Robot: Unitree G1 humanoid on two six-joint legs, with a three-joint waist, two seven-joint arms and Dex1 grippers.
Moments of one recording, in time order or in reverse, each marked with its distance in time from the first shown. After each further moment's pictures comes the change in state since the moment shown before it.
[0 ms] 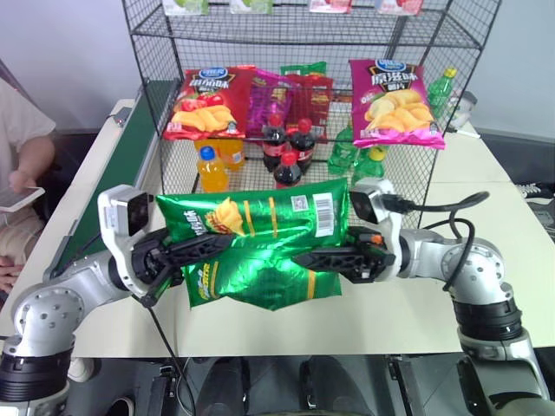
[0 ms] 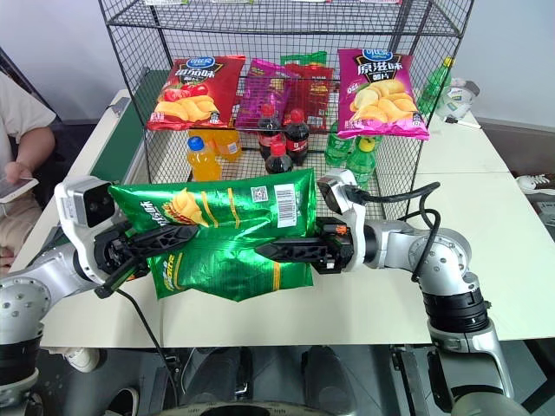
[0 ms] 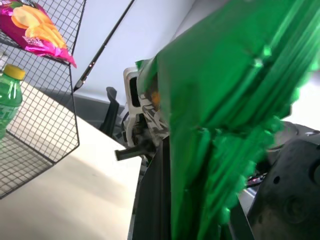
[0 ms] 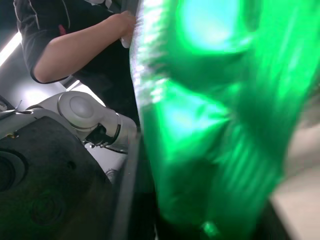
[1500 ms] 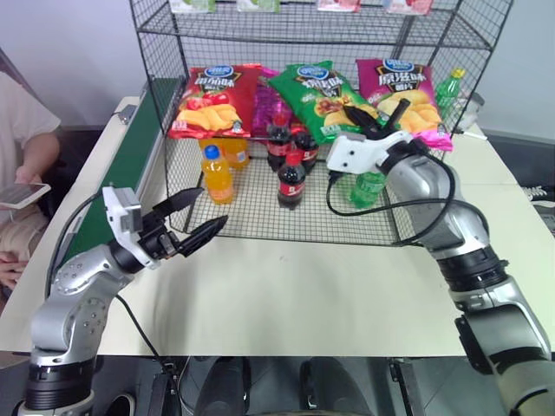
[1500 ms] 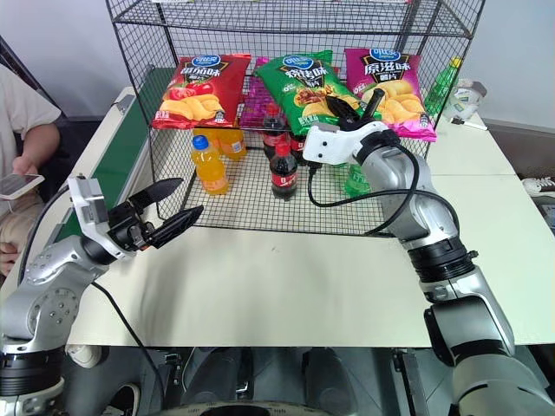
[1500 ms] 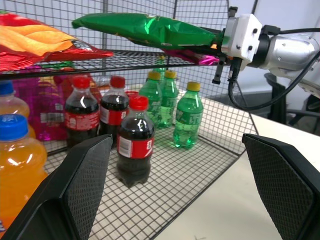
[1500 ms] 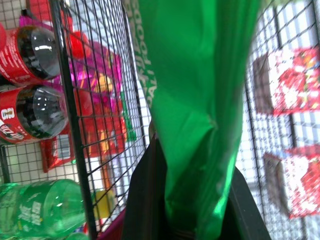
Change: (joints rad) left arm 0.043 -0.153 0.007 0.019 0.644 -0.493 0.176; right arm -0.298 -0.039 0.248 0.378 -1.966 -1.113 -0.704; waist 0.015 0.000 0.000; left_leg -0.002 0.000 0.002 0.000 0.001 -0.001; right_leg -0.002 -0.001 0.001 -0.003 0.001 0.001
